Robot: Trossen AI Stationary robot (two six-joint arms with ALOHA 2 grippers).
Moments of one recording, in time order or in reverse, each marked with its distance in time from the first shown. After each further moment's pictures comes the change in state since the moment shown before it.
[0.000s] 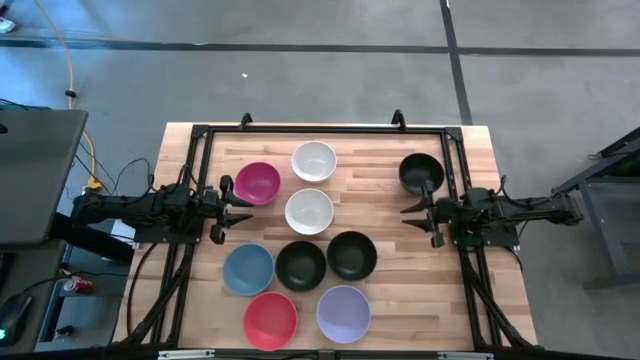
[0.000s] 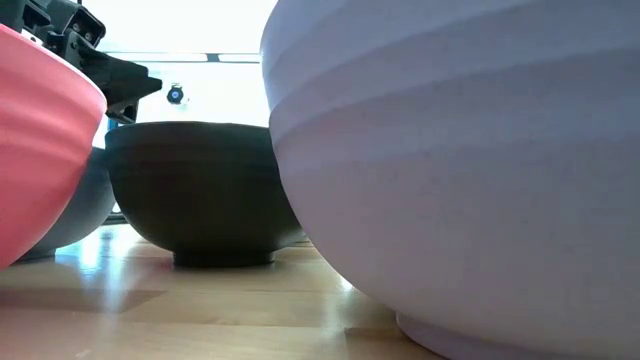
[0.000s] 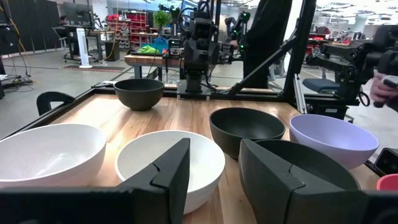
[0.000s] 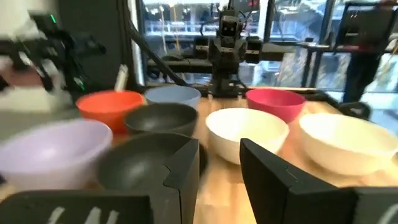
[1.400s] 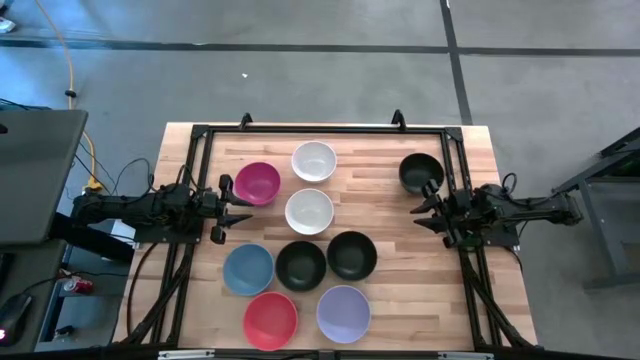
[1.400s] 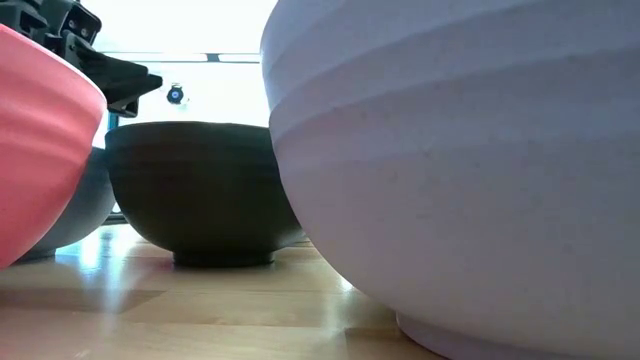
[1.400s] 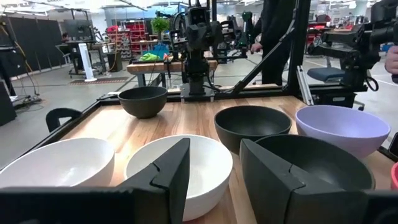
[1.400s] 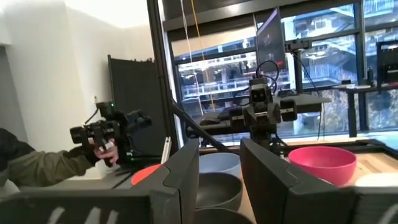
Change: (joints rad) left arm 0.000 0.000 0.000 0.010 0.001 0.105; right arm 0.001 0.000 0.000 0.269 -0.117 0.175
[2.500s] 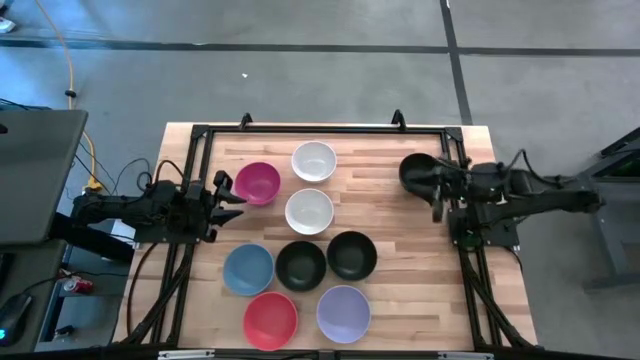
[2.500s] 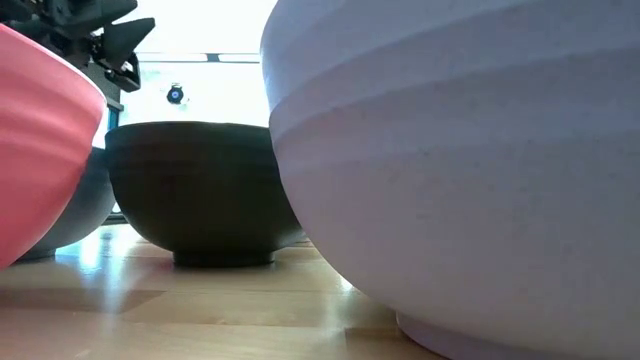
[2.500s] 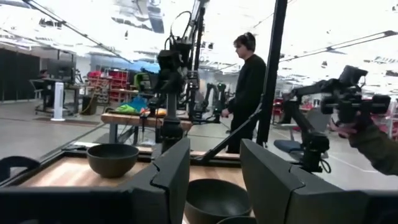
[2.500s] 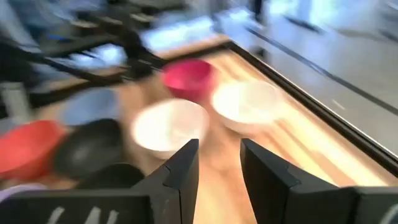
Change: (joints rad) left arm 0.000 0.000 0.000 0.276 0.069 -0.184; right arm -0.002 0.509 0.703 -0.837 0.508 0.113
